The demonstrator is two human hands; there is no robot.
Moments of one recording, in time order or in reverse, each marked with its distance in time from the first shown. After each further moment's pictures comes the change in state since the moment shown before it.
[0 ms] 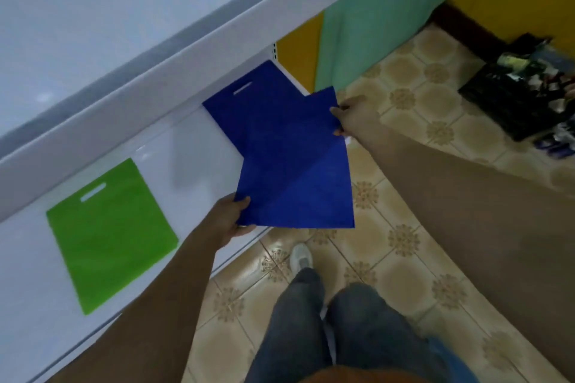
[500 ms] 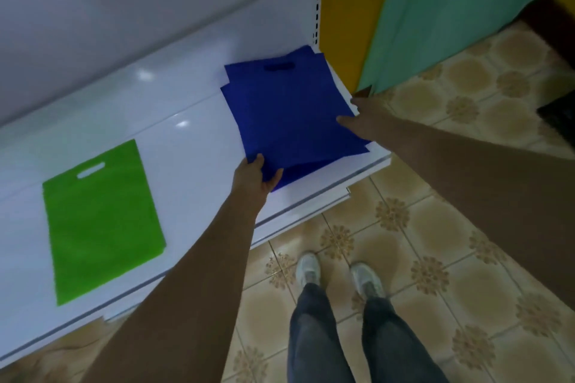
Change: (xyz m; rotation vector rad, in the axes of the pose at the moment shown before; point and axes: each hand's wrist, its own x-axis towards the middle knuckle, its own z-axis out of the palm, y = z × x) left_hand 0.117 0.048 0.055 -0.647 0.222 0.171; right_hand 0.119 0.013 0.053 -0.411 -0.343 -0.116
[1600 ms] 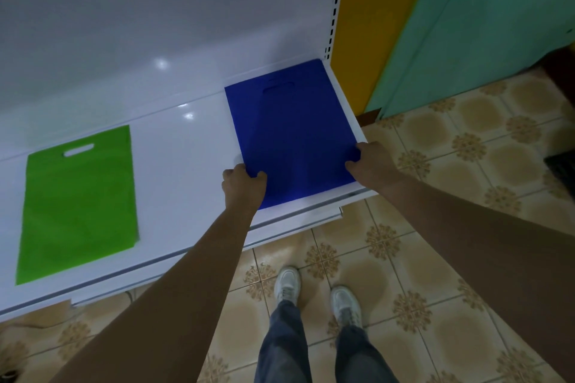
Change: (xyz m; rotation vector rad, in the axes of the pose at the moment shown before) left_hand 0.026 -0.021 0.003 1.093 0.332 0.282; right_hand 0.002 0.043 0.019 -0.212 0.044 -0.099
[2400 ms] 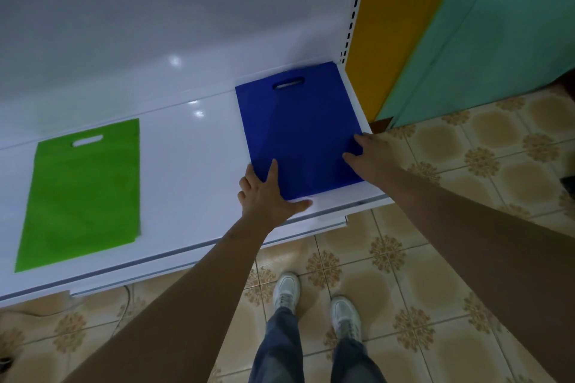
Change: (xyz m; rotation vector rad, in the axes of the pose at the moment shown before) left_hand -0.023 -0.002 0.023 0.462 -0.090 0.247; right_hand 0.027 -0.013 0.004 -0.079 0.027 -0.102
